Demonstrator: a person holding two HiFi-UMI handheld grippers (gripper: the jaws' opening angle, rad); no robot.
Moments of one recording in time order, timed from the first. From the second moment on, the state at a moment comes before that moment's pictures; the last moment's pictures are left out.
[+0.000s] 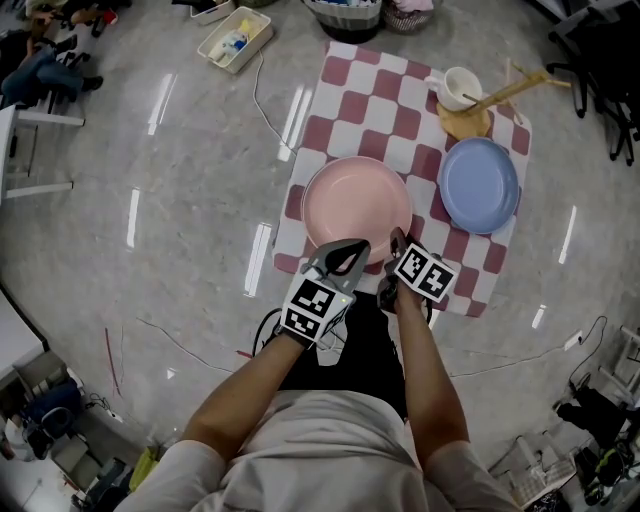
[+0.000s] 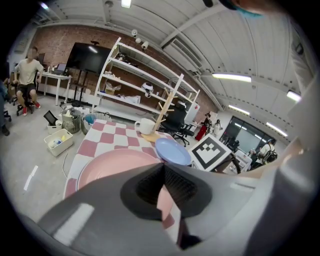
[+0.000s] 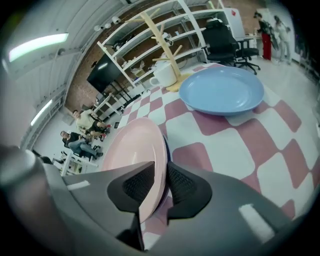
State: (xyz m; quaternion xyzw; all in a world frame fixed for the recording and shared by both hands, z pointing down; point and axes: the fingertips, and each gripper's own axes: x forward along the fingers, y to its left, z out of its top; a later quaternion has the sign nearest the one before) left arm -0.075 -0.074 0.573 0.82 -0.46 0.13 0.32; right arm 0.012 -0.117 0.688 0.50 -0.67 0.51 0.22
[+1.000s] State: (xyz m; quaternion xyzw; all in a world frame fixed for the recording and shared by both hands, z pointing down) left arm 0.034 -0.110 0.547 0.86 -0.39 0.13 0.31; right arm 0.101 -0.120 0.619 0.53 -0.68 0.46 0.21
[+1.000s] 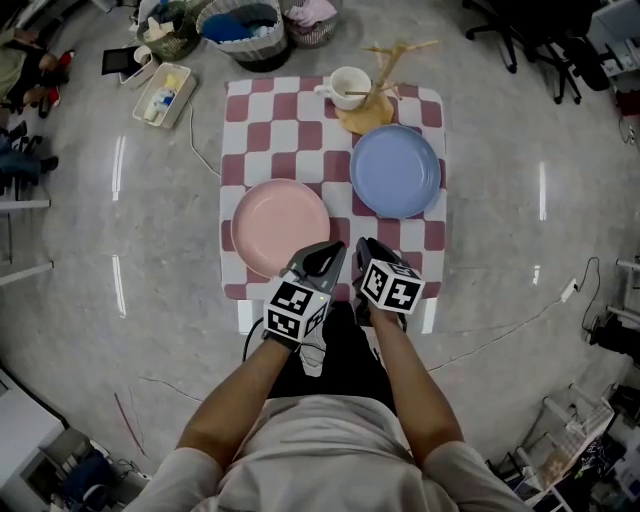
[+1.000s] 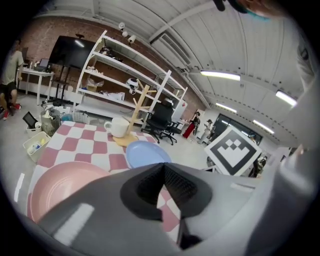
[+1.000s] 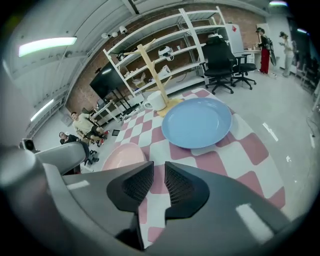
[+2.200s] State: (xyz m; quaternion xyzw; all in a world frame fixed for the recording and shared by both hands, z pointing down) left arm 0.174 -0.152 0.583 0.87 -0.34 0.16 0.32; right arm 0.246 -0.165 0.648 0.58 -0.61 0.53 0.08
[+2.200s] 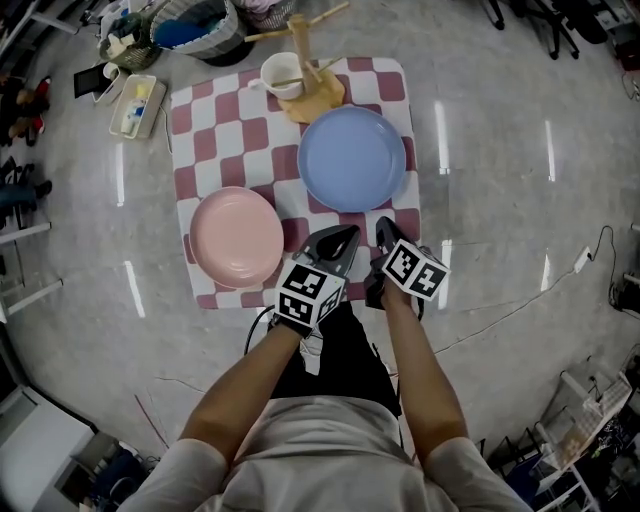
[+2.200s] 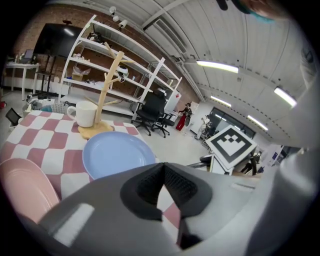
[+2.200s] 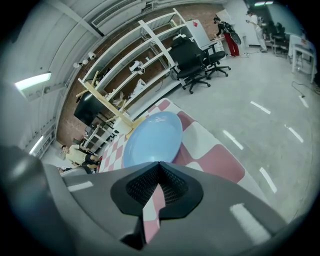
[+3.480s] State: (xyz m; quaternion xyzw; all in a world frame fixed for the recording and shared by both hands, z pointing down) left arm 0.190 -0.175 0.614 0.85 -0.36 0.17 0.34; right arm 0.261 -0.213 0.713 0.57 -0.56 0.59 0.07
